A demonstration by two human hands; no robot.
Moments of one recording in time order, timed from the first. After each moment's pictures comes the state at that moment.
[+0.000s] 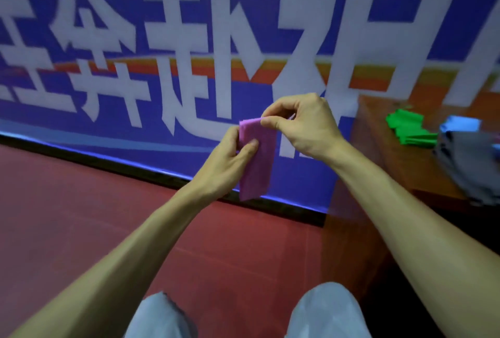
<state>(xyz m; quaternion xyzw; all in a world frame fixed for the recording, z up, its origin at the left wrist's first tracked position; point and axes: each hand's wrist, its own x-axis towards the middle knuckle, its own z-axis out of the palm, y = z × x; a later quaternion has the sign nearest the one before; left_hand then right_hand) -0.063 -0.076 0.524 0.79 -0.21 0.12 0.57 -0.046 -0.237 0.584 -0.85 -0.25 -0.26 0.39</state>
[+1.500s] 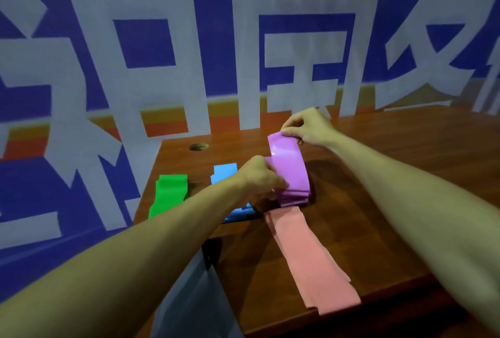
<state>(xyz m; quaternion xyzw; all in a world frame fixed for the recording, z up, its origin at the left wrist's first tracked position) 0.018 -0.587 0.608 0.84 -0.31 -0.20 0.39 0.007 -0.769 0.635 -0.92 0.10 -0.25 0.28</state>
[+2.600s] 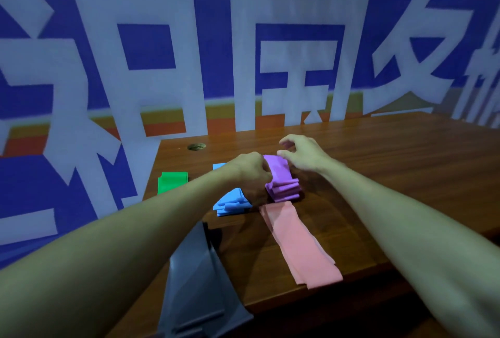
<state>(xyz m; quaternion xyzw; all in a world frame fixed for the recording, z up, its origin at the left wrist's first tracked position) 0.012 -0.569 0.633 0.89 -0.42 -0.10 0.13 -0.021 -0.747 0.603 -0.93 0.16 -0.21 0.24</state>
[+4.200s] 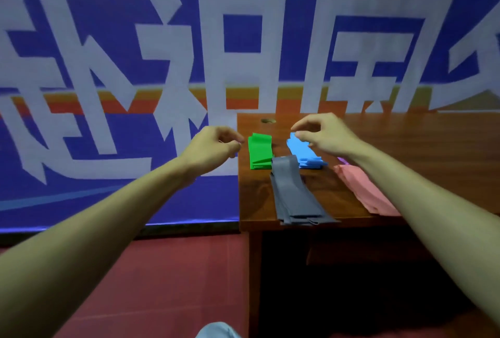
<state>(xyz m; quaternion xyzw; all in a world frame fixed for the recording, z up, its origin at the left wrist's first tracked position) -0.030 -0.300 0.633 0.84 -0.28 0.01 0.46 -0.075 -0.550 0.639 -0.93 0.02 -0.21 0.31</state>
